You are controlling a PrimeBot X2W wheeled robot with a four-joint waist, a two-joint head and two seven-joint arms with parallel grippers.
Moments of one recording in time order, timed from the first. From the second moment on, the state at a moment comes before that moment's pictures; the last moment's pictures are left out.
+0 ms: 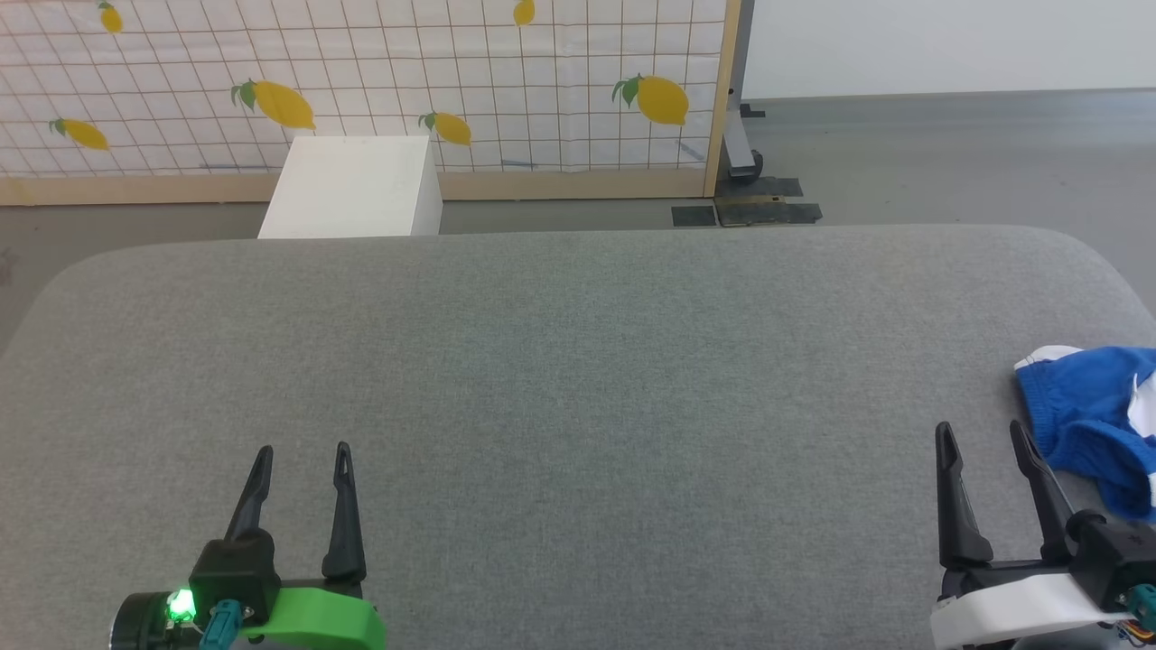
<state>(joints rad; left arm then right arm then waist) 0.08 0.08 0.01 0.02 -0.05 0.01 -0.26 0.09 -0.05 -0.11 0.04 0.11 0.13 -0.26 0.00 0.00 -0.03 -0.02</state>
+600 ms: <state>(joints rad) 0.08 0.07 0.02 0.02 -0.05 -0.01 -0.25 0.10 -0.05 -0.09 0.04 0.11 0.13 -0.25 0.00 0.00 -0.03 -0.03</state>
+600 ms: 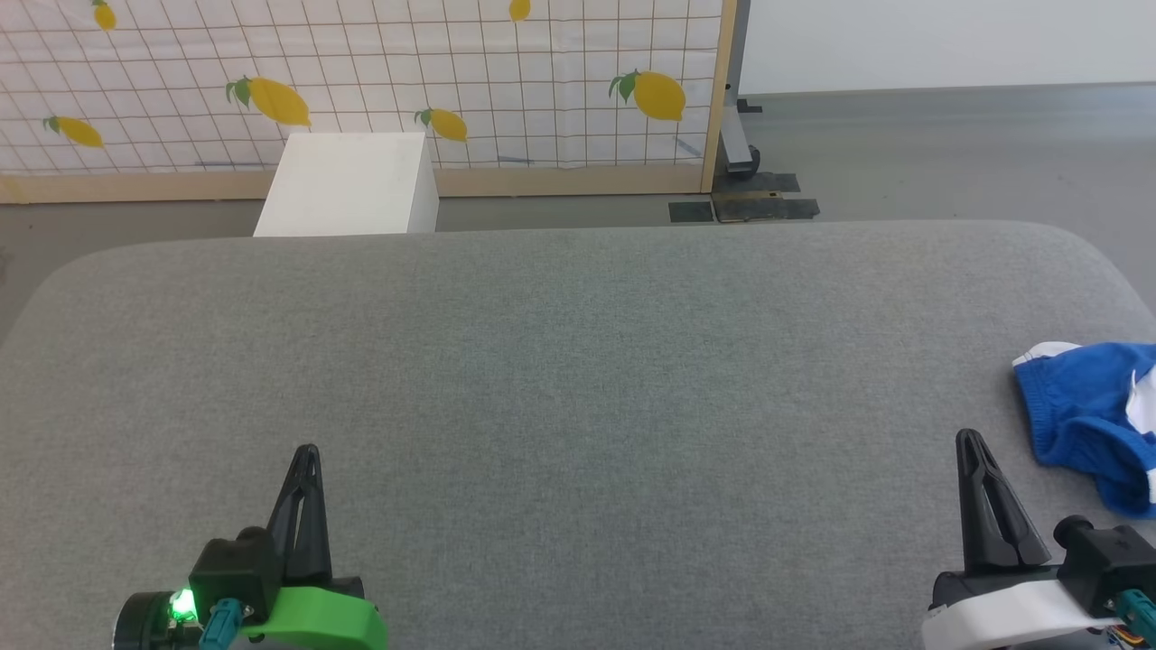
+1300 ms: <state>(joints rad) 0.08 0.07 0.02 0.02 -0.05 -0.01 -0.21 0.10 -0.05 -0.07 0.04 0.10 0.13 -0.21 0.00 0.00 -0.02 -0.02</state>
